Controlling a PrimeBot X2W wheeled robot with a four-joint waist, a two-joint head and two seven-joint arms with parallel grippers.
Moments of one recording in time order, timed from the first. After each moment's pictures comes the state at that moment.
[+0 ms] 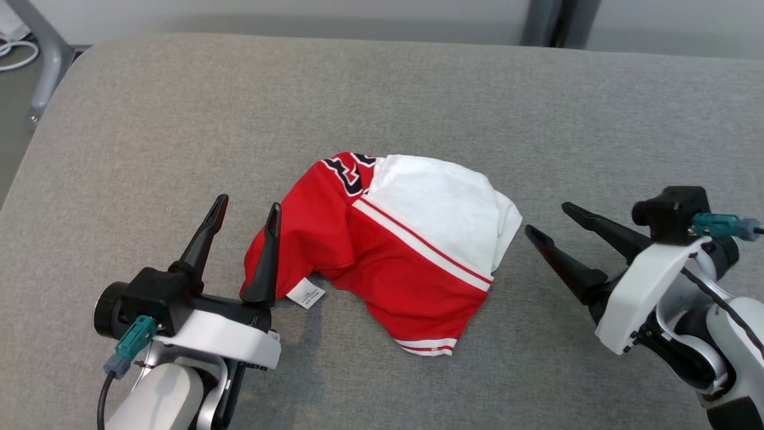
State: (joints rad) left arm -0.24 0.36 -0.48 -0.03 -0.53 0.25 -0.21; right arm -0.38 -0.48 0.46 0.01 0.68 0.13 0.27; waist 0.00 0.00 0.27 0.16
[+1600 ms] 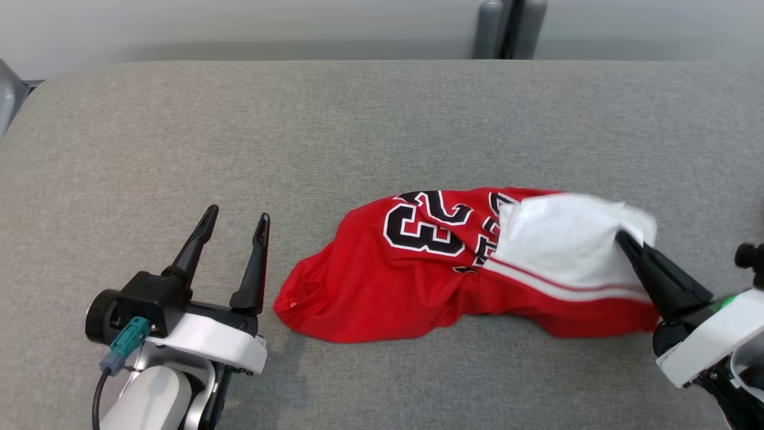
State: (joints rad) left arm -0.24 0.33 -0.44 0.08 -0.49 0.18 -0.22; right arm -0.16 -0.50 0.25 -0.08 0.83 0.13 0.11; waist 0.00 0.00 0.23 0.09
